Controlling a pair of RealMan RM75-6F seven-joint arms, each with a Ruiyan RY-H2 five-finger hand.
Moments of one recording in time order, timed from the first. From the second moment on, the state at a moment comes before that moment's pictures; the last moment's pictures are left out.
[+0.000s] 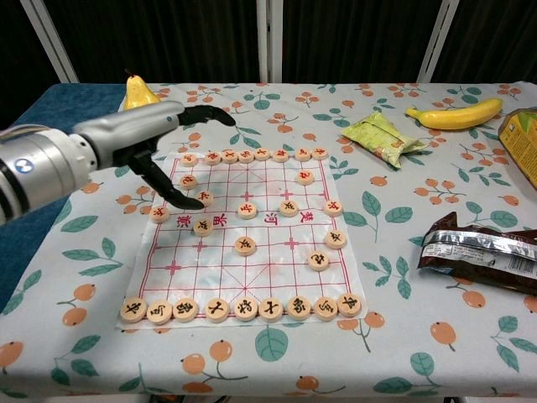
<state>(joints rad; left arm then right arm) -0.66 -1.67 -0.23 -1.47 1.28 0.90 0.14 0.07 -1.18 0.10 -1.34 -1.51 1.55 0.50</state>
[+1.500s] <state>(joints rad) -0.90 -1.99 -0.28 -1.15 1.08 0.80 0.18 0.04 -1.16 0.12 -1.28 -1.51 1.59 0.60</state>
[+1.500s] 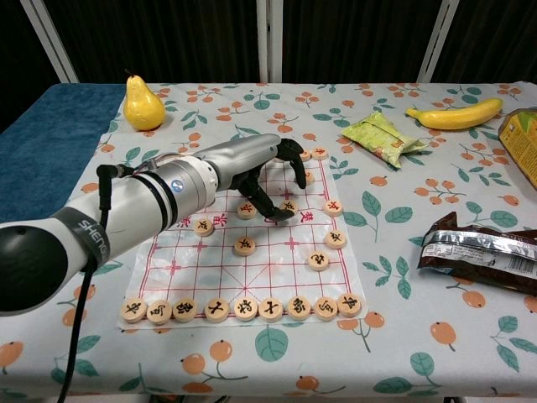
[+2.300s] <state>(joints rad) -0.91 -2.00 -0.27 -1.10 1.10 0.80 0.15 0.05 -1.17 0.11 -1.26 -1.50 1.56 0.60</state>
